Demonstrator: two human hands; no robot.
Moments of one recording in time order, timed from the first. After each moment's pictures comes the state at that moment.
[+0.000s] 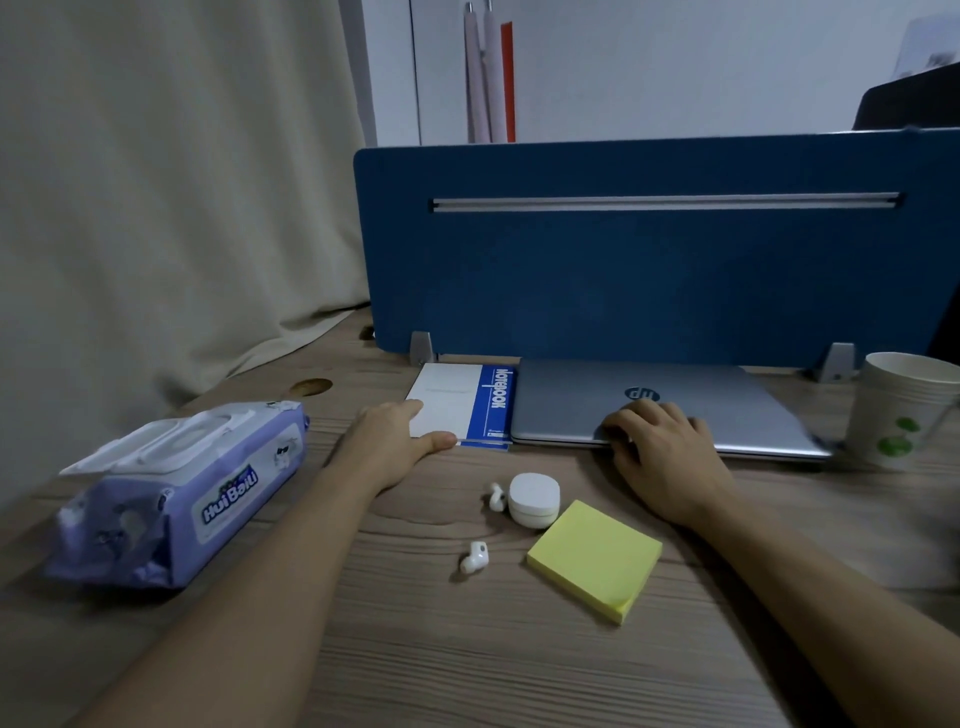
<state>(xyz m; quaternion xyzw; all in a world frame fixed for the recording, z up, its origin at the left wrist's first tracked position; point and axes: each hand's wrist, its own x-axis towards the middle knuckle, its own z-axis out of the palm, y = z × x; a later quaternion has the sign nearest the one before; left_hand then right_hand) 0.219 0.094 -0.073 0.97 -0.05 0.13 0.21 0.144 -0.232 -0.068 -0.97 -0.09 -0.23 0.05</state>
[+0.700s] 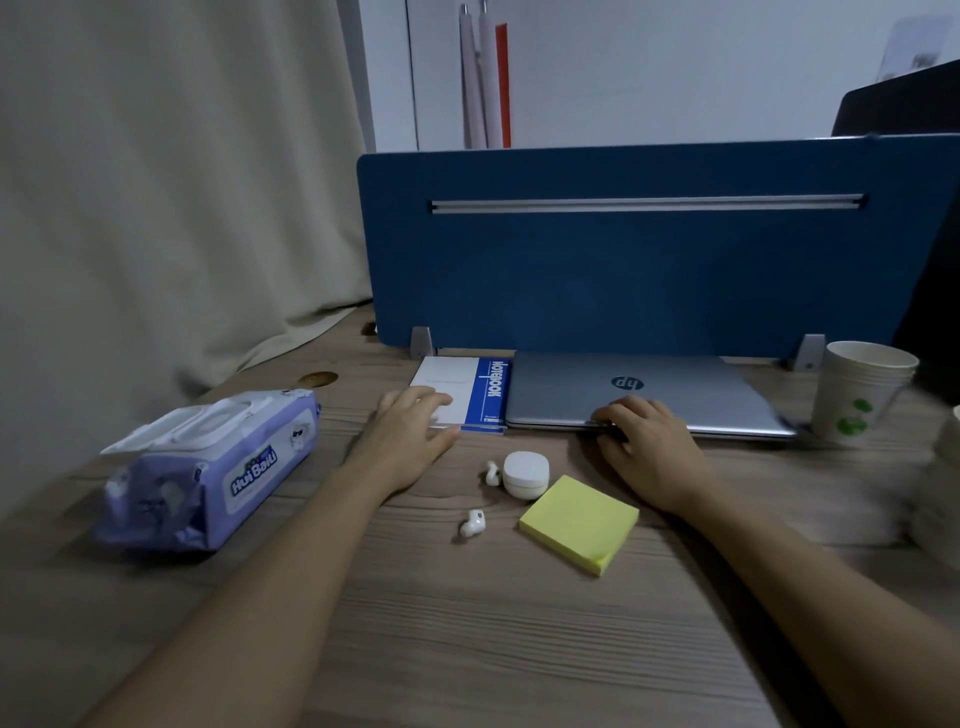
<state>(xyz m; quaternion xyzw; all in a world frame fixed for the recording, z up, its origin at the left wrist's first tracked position) 0.179 0.080 -0.069 0.95 -0.16 0.17 0.19 0.122 -0.231 -0.067 -0.96 -0.11 -0.22 0.12</state>
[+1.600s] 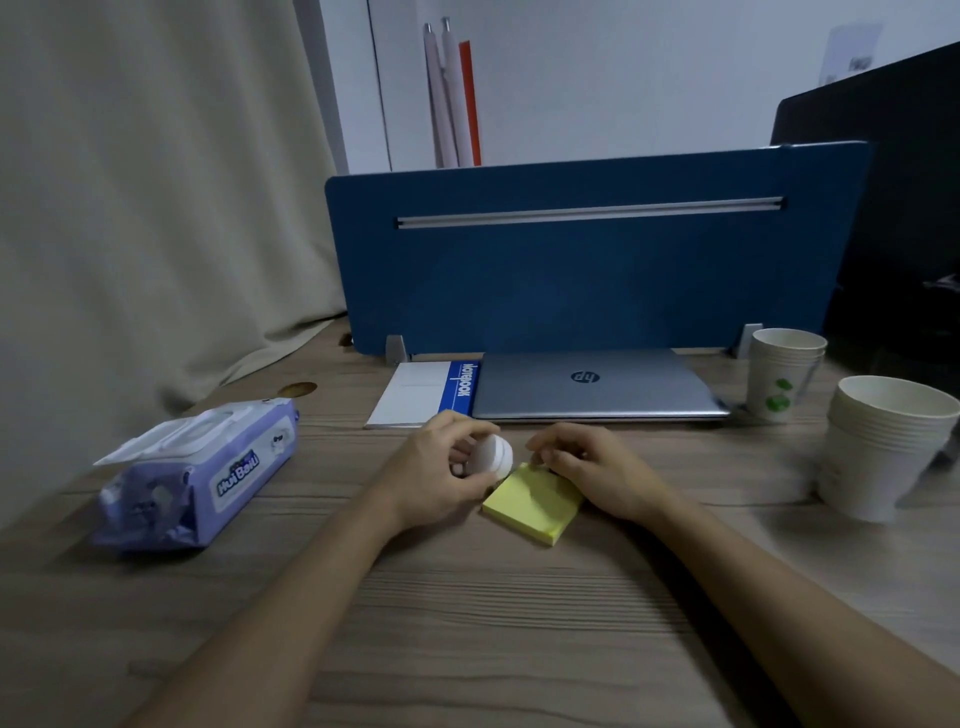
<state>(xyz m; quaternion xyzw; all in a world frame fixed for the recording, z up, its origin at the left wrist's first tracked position) 0.090 0.028 -0.049 0.87 -0.31 0.11 0.37 0.068 -0.210 -0.059 -0.88 -0.18 -0.09 0.43</state>
